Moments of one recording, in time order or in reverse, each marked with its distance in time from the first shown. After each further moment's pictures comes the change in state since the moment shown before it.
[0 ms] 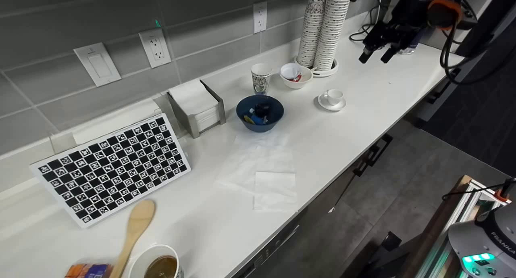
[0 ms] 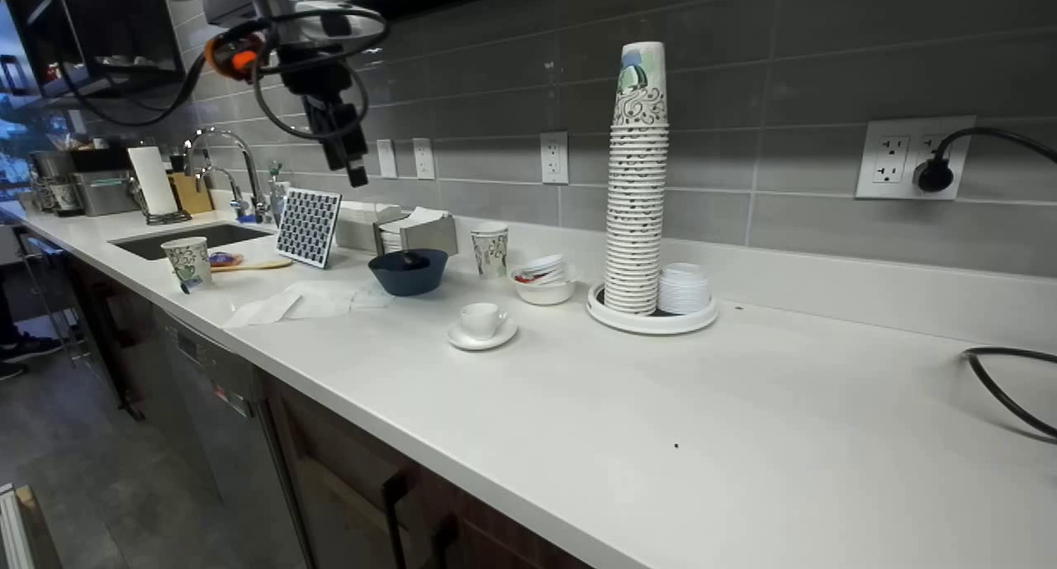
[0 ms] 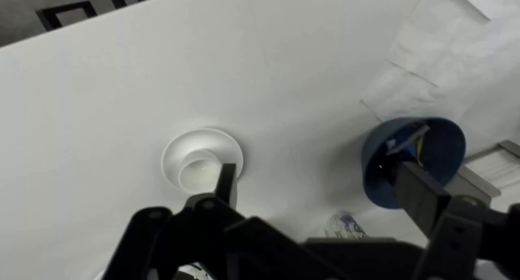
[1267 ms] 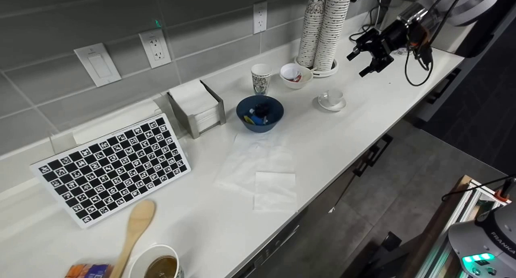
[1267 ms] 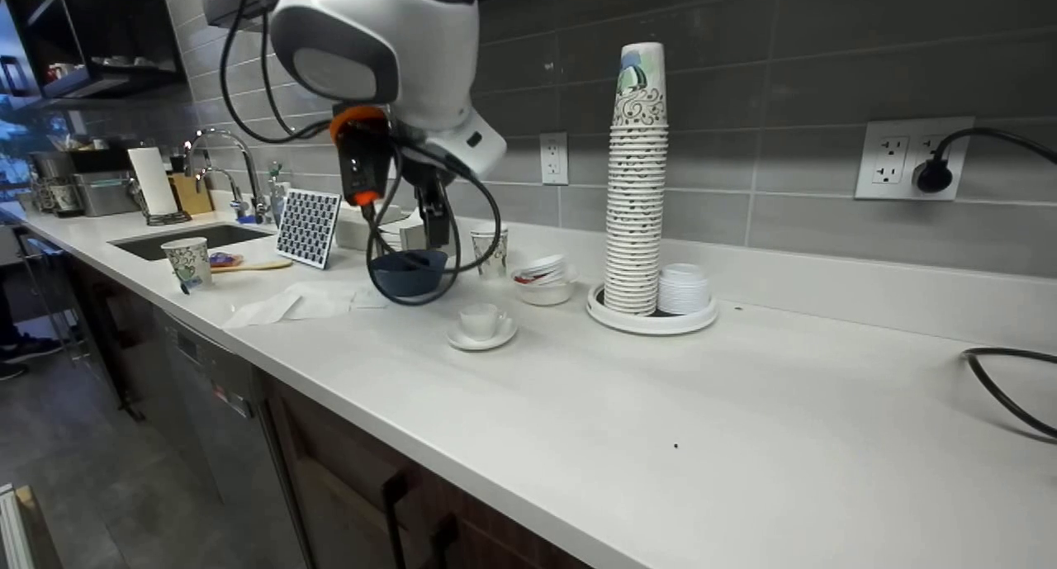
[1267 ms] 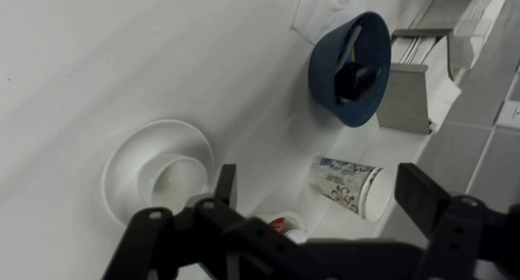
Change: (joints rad) arm -0.093 0.344 -0.208 0.079 0.743 0.011 -0.467
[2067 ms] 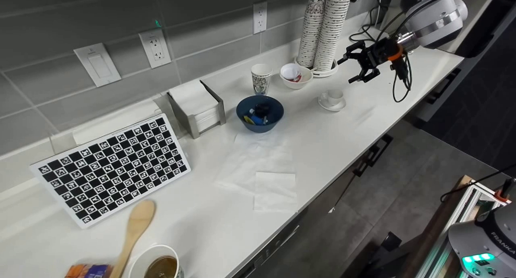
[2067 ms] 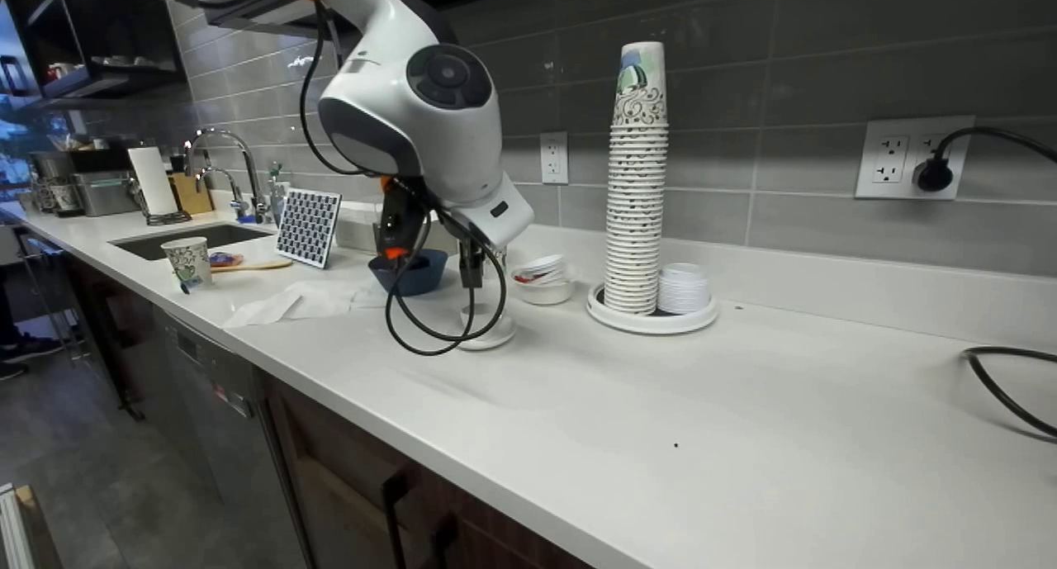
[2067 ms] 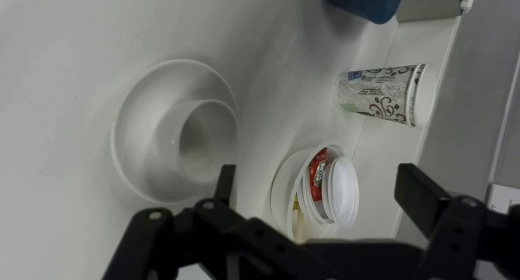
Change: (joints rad) arm -0.042 0.169 0.035 0.029 0.292 0.182 -0.013
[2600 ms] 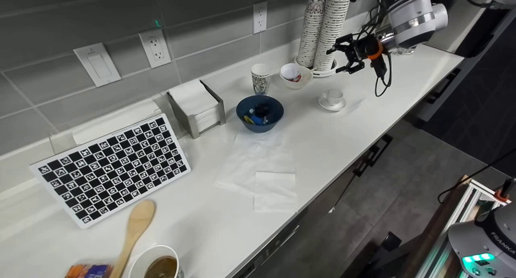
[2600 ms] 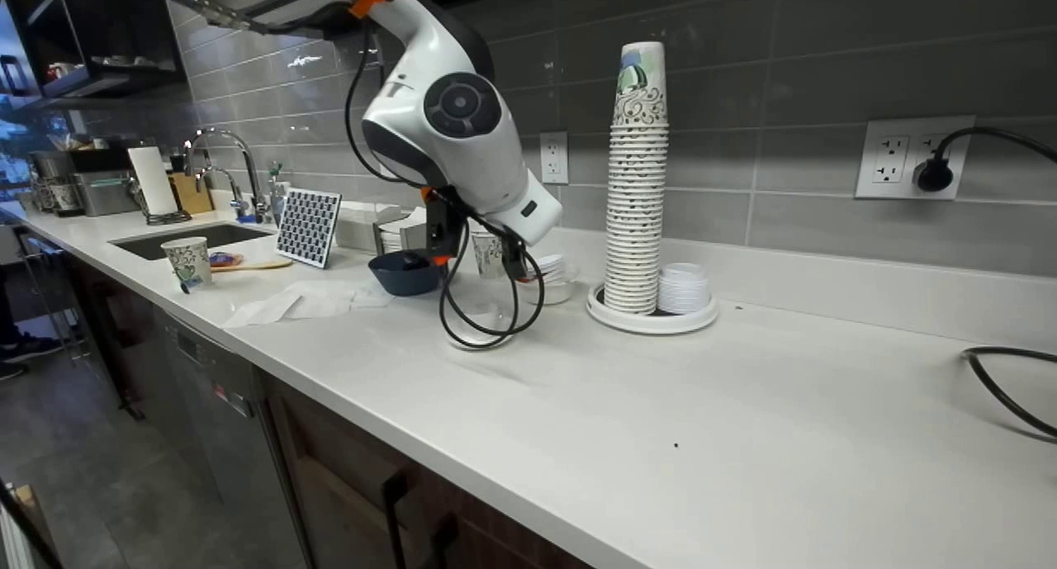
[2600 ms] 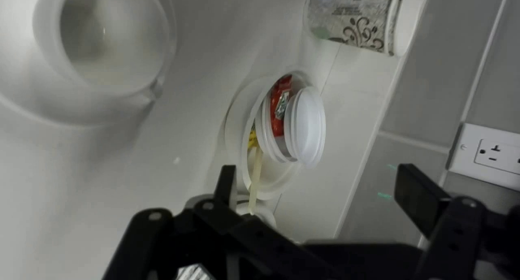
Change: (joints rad) arm 0.000 0.146 0.052 0.161 0.268 0.152 -0.200
